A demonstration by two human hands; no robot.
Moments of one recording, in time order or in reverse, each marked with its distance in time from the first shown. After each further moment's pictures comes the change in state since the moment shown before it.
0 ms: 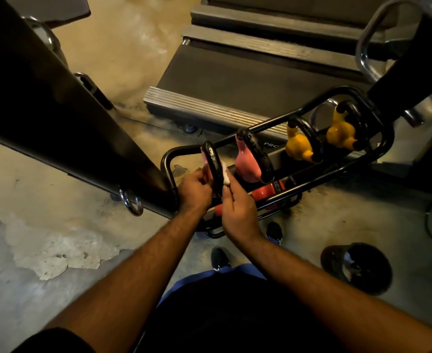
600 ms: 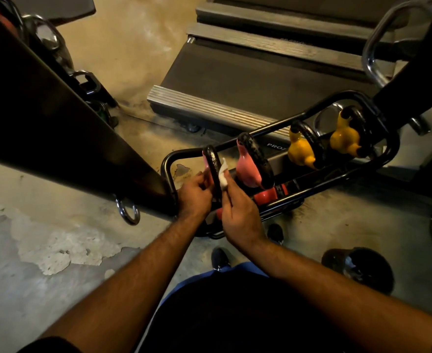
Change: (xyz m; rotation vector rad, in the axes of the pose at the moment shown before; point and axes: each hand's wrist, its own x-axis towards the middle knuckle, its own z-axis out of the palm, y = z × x) left_hand -0.003 0.004 0.000 -0.065 -0.008 0.008; right_hand 0.010 -0.006 -0.017 -0.096 -0.084 -0.164
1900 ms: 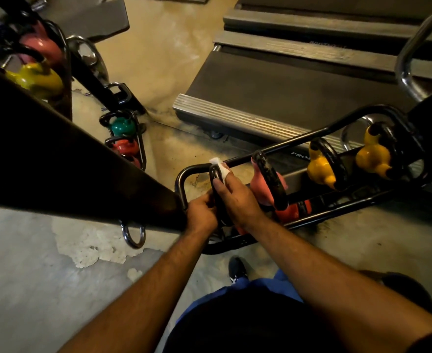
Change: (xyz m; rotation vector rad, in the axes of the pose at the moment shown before) left_hand 0.001 0.017 0.003 -0.411 0.118 -0.452; right_hand 0.081 0.007 0.010 0.311 -0.299 0.027
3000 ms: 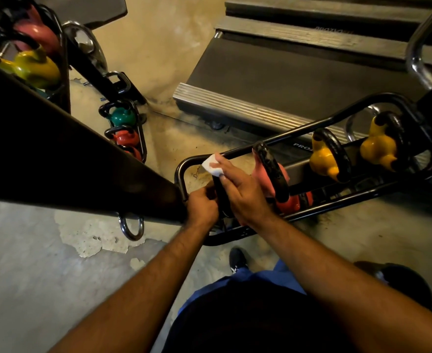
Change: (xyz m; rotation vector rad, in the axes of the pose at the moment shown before) left_hand 0.012 -0.012 -0.002 0.331 0.032 0.169; right_hand -0.011 -0.003 -0.008 0.005 0.047 -0.174
